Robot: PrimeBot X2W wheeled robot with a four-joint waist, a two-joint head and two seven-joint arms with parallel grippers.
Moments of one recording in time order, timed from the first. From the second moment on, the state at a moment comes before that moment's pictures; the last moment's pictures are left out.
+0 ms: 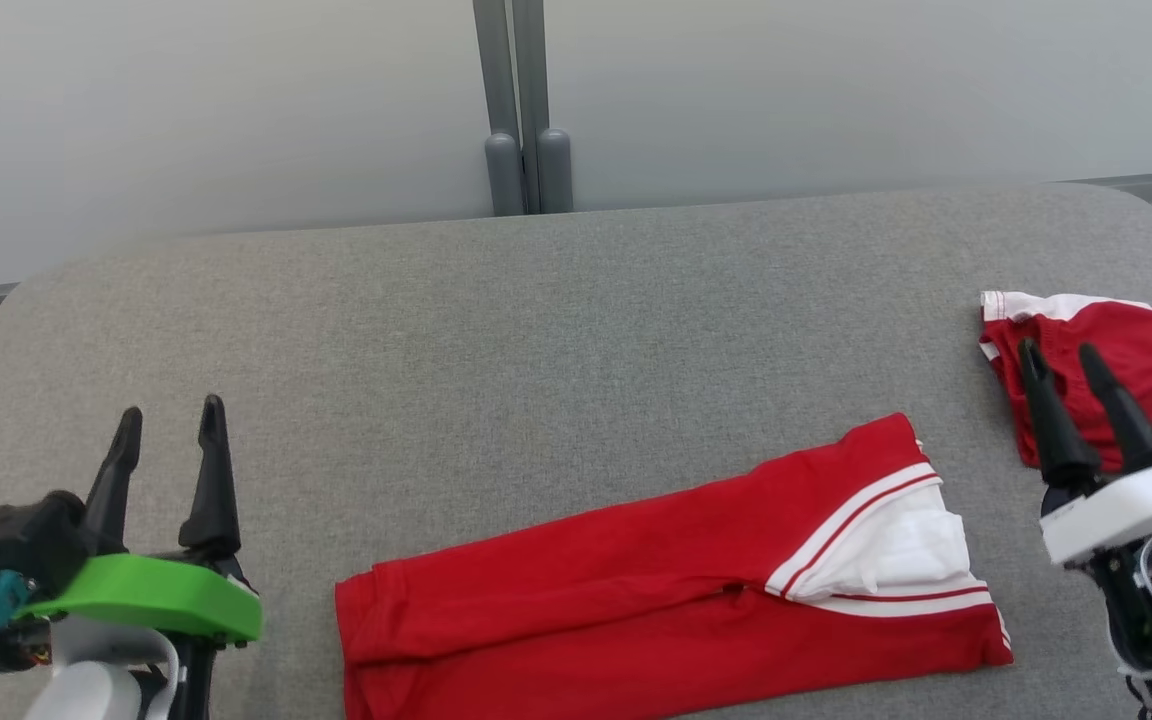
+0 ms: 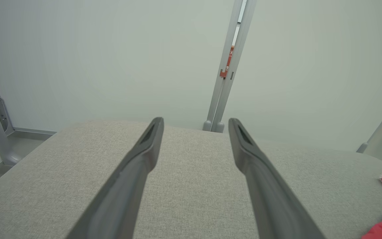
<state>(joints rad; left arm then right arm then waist) -0.14 0.46 -0.32 0.06 -0.76 0.17 -0.20 -0.25 -0.51 0.28 0.31 0.90 0.13 -0.26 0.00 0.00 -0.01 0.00</state>
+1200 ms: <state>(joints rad) -0.10 0.28 -0.29 0.18 -0.58 0.08 -0.26 -0.30 -0.29 0.12 0.73 0.72 0.13 0.26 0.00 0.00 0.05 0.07</state>
